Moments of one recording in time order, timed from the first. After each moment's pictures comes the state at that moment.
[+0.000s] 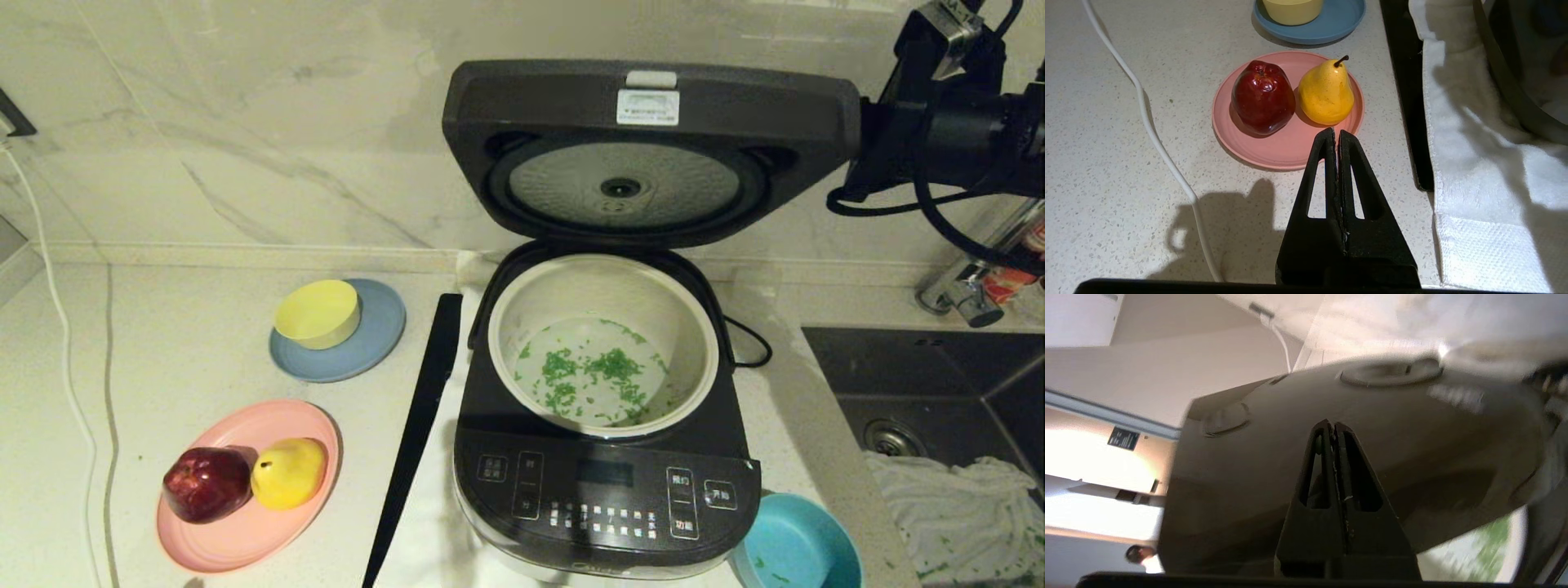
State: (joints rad) left arm -0.02 0.00 0.00 0.01 -0.02 0.05; right arm 0.16 1.65 -1.47 -0.24 0.89 0.79
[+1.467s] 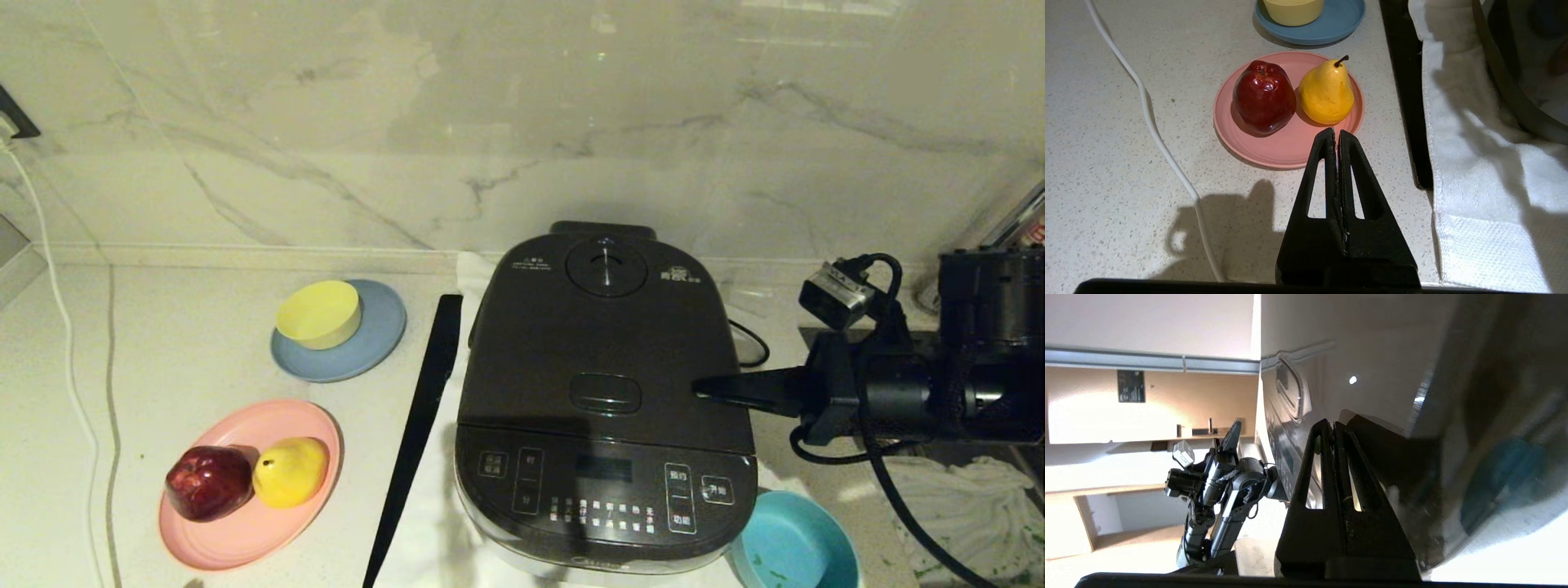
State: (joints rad) left arm -0.02 0.00 0.00 0.01 -0.02 0.05; right arm 0.28 1.57 -0.76 -0.38 0.88 0.69
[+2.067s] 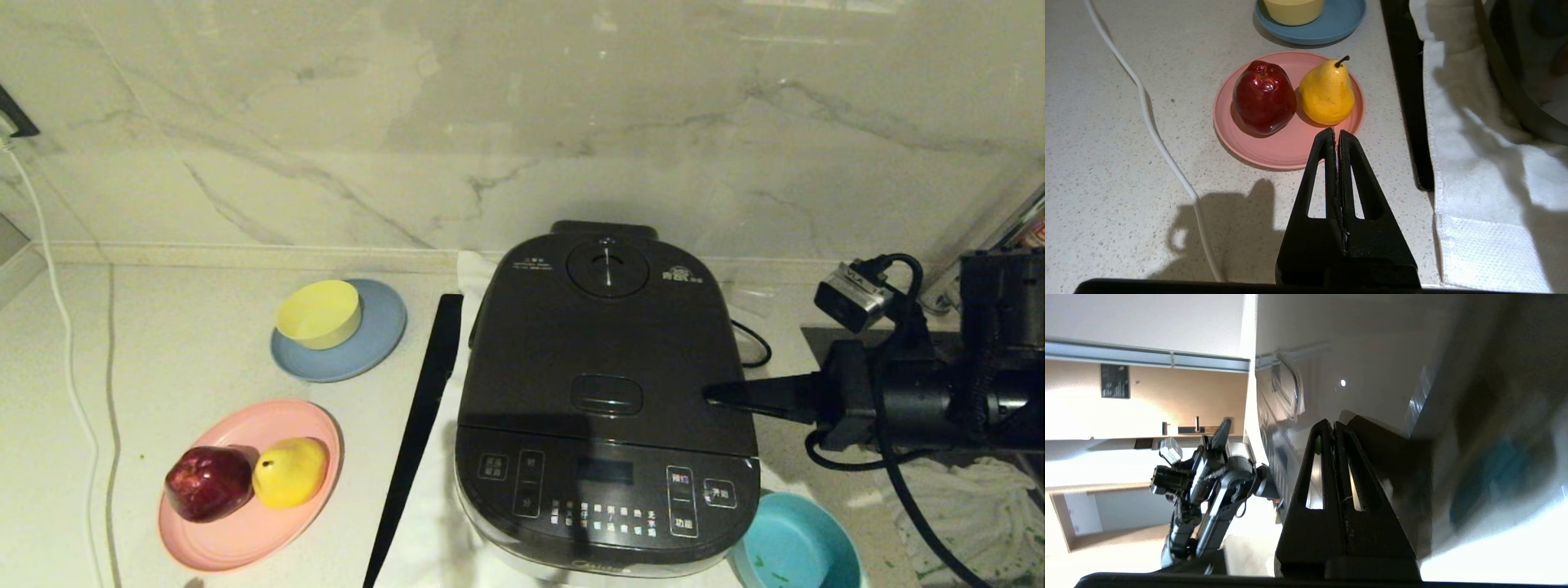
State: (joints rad) left arm -0.02 0.00 0.00 0.01 -0.02 0.05; right arm 0.28 1.50 -0.76 -0.34 0.86 0.67
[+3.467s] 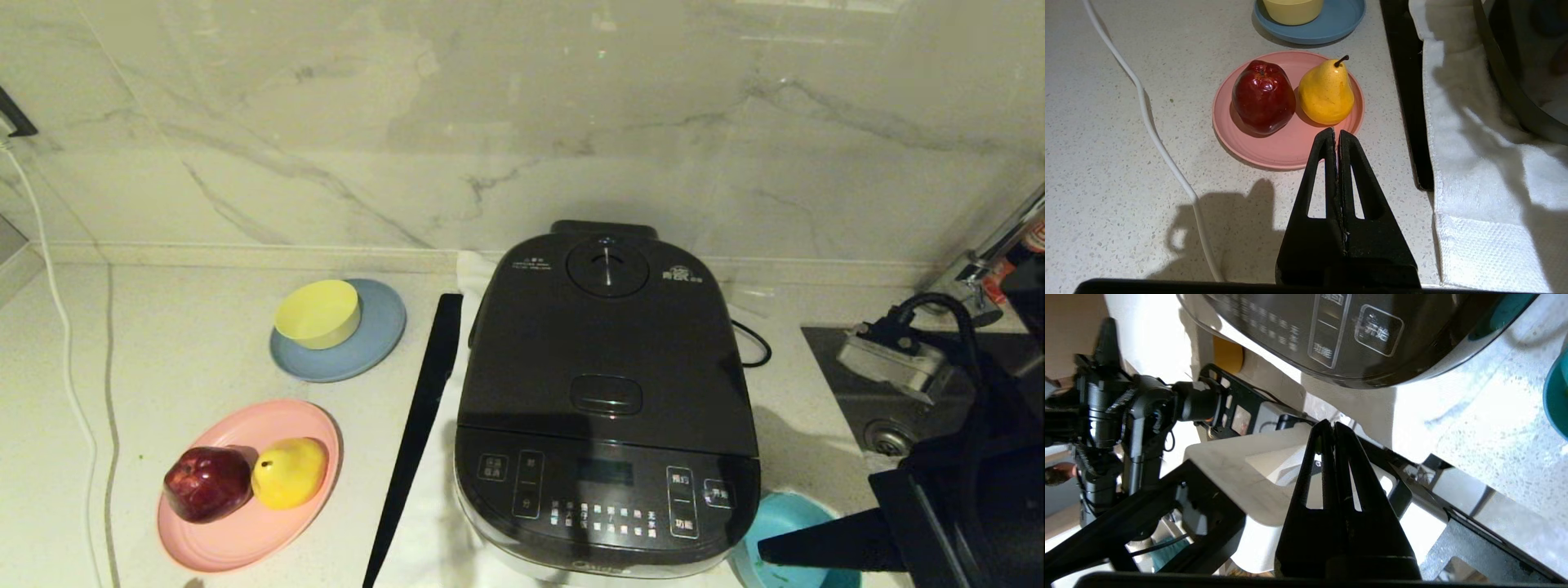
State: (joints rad) left arm -0.02 0.00 0.00 0.01 -0.02 0.05; right arm 0.73 1.32 -1.06 0.52 0.30 0.63
